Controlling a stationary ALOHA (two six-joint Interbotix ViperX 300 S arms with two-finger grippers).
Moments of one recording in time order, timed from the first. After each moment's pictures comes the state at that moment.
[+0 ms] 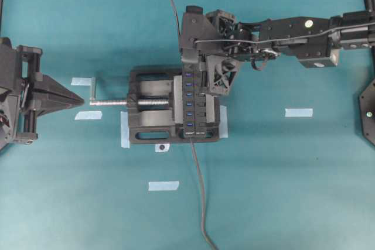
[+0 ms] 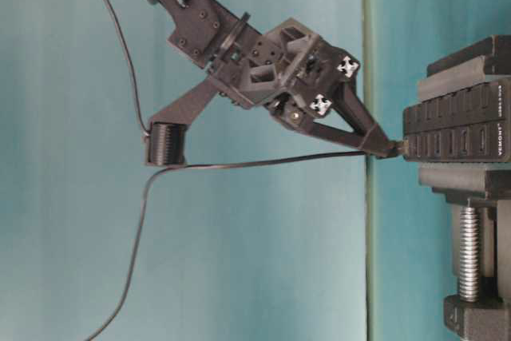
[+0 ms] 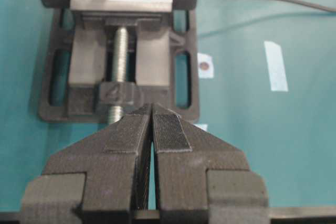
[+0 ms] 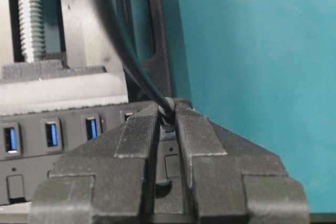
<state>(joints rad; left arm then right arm) 0.01 -0.83 1.13 0.01 0.22 -0.03 -0.21 0.10 0.48 -0.04 0.26 -0.09</state>
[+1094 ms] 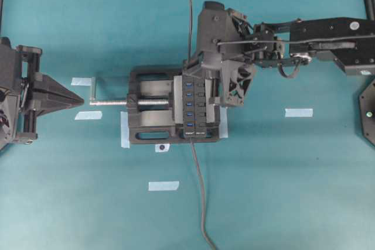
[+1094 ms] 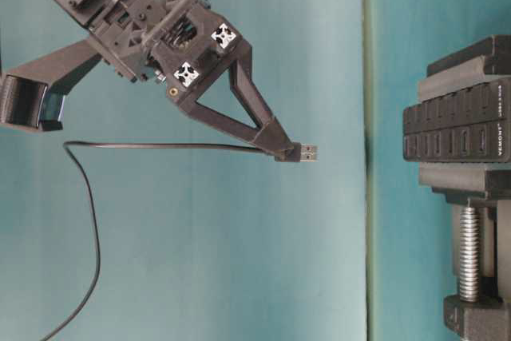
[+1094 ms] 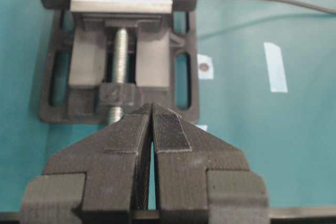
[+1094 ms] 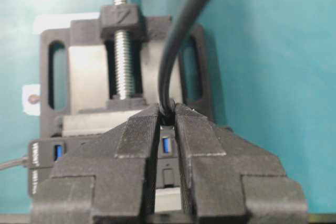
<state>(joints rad) 0.00 -0.83 1.13 0.01 0.22 -0.03 -0.12 -0.08 0.48 -0.02 0.33 -0.05</state>
